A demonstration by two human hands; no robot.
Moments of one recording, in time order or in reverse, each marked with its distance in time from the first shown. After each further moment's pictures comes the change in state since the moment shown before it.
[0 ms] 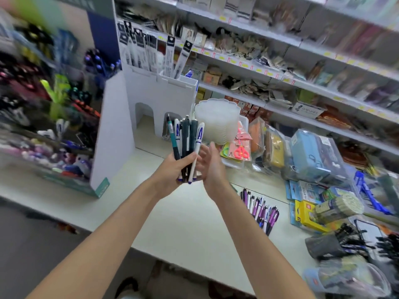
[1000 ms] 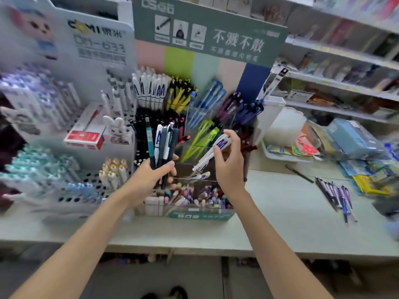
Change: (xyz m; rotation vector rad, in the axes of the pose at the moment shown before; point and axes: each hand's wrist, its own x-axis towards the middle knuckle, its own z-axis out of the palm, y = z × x) left_hand -0.043 0.239 -0.430 0.366 -0.215 -0.037; right_hand 0.028 0.049 0.396 -0.619 0.455 -0.792
